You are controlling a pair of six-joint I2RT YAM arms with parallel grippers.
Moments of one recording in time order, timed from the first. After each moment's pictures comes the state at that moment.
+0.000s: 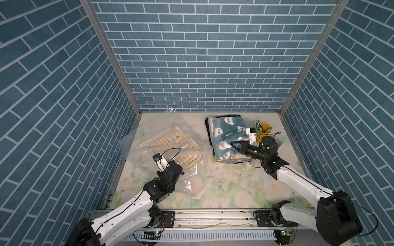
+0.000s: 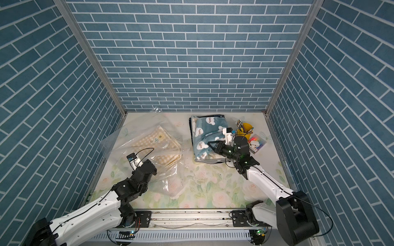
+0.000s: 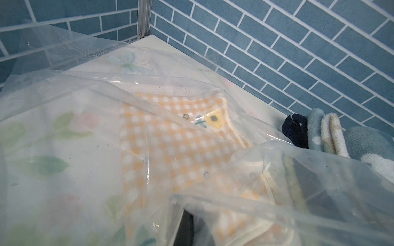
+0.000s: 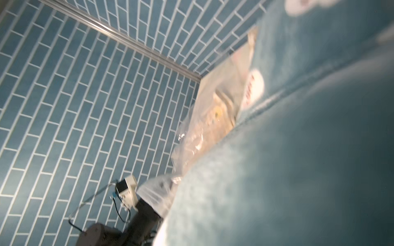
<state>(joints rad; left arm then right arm) -0.74 0.78 0.33 -0.18 -0.81 -0.91 0.43 1.10 0.53 0.29 -0.61 0.93</state>
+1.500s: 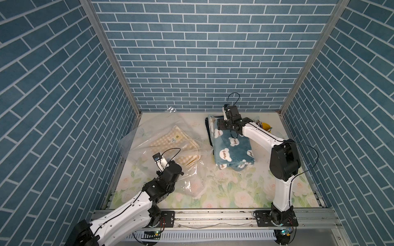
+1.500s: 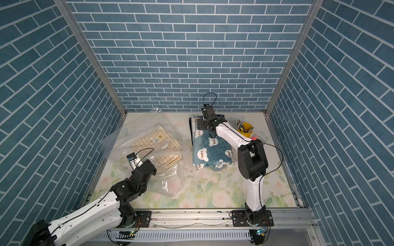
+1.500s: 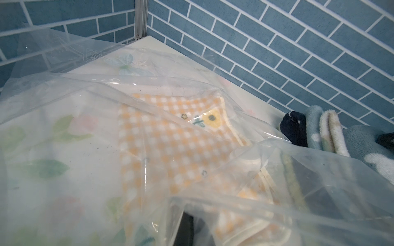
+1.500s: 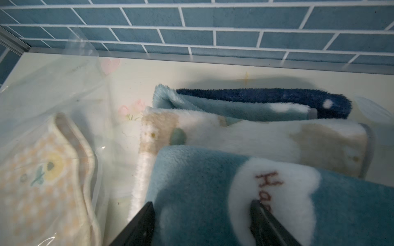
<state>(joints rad) -0.74 0.76 0.33 -0.19 -0.80 -0.88 0.57 1.99 1.67 -0.44 0.11 0.27</state>
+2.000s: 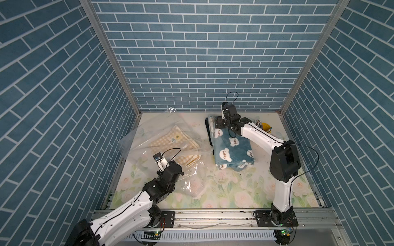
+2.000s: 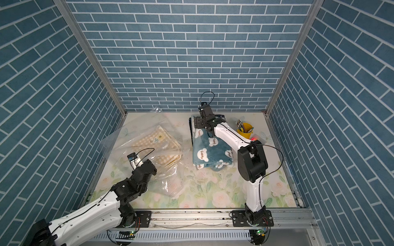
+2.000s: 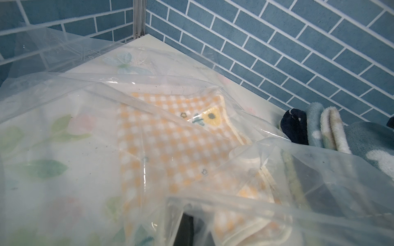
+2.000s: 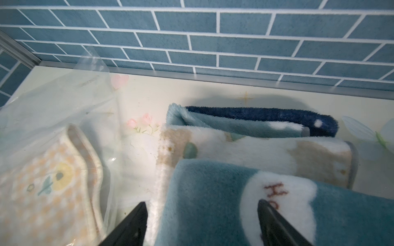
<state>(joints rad) -0.74 0.76 0.33 -0.19 -0.79 -0.88 0.61 2.00 1.71 -0.41 0.18 0.26</state>
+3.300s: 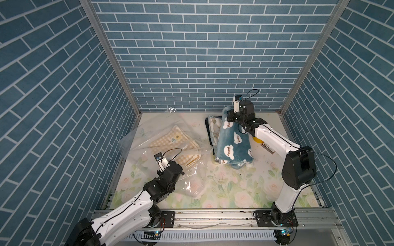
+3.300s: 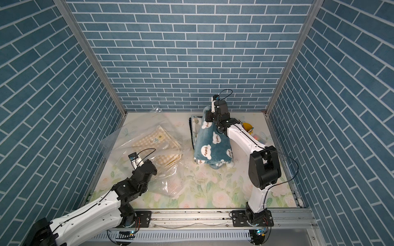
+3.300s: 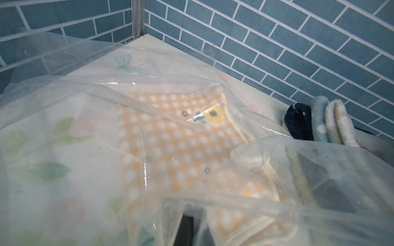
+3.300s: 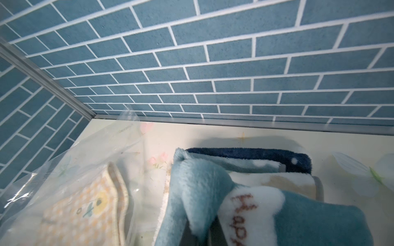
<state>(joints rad) -0.74 0.78 0.33 -0.19 -0.79 -0.85 0.48 1.82 1.58 -0.17 -0.05 0.28</state>
